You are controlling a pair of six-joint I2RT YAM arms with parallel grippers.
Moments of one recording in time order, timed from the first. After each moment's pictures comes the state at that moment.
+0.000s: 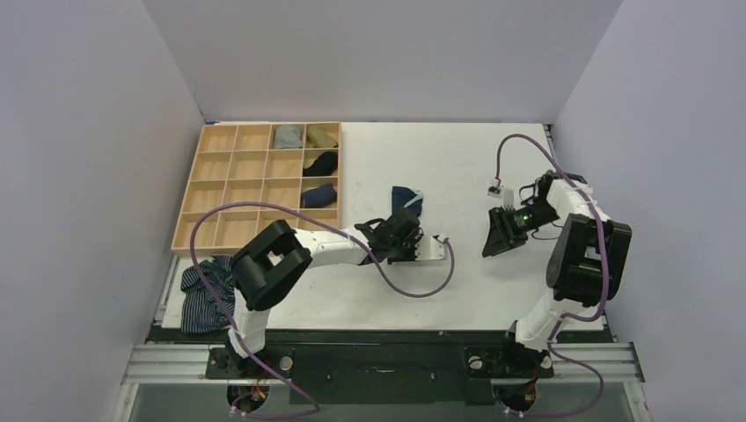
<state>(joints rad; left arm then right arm) -0.97 1.97 1.22 -0.12 0.04 0.69 -0.25 1.75 1.21 -1.28 -0.71 -0.75</state>
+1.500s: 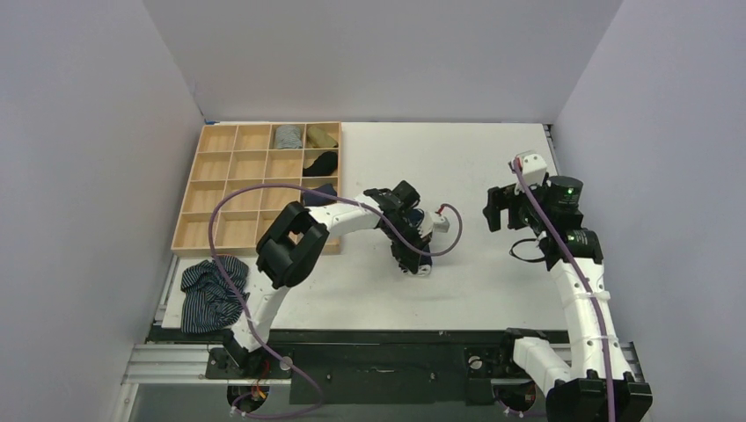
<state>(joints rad) -0.85 2.19 1.62 -0.63 0.70 0.33 -0.06 0.95 0.96 -0.54 -0.31 -0.22</state>
